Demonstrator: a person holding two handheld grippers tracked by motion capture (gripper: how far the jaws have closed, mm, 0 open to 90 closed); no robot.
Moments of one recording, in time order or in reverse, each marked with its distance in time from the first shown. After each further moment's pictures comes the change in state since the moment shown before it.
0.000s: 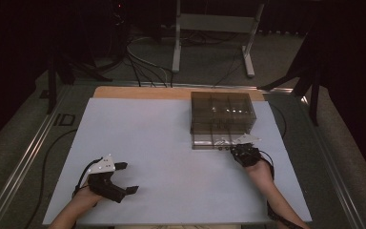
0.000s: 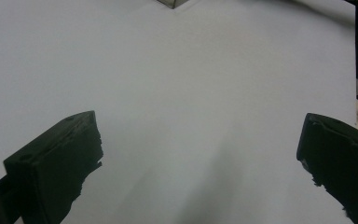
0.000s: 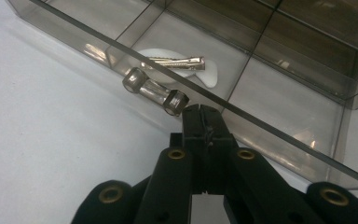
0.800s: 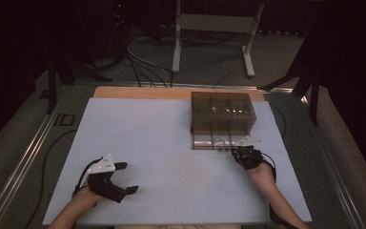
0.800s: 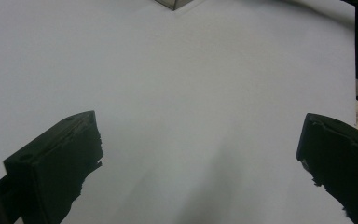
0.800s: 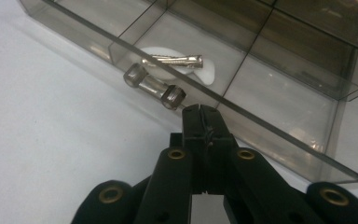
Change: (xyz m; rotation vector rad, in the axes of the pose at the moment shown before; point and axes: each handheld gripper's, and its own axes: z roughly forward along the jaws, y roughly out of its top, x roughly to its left) left arm 0.000 0.000 0.000 -0.002 0.000 0.000; right arm 0.002 -0.005 -0.009 -0.013 0.001 0.003
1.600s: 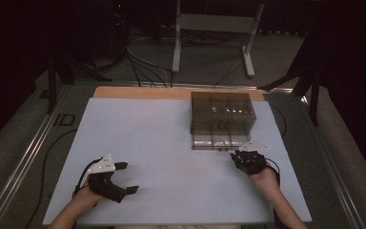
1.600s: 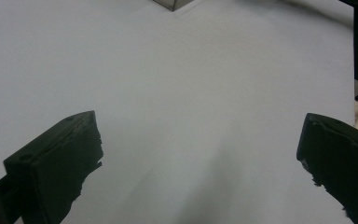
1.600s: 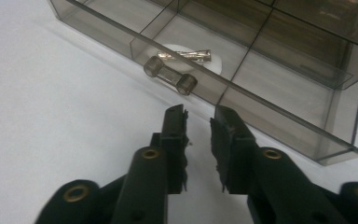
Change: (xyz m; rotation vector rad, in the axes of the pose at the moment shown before) left arm 0.000 0.001 0.000 -0.002 -0.001 0.001; right arm 0.005 -0.010 -0.018 -0.034 0.018 0.018
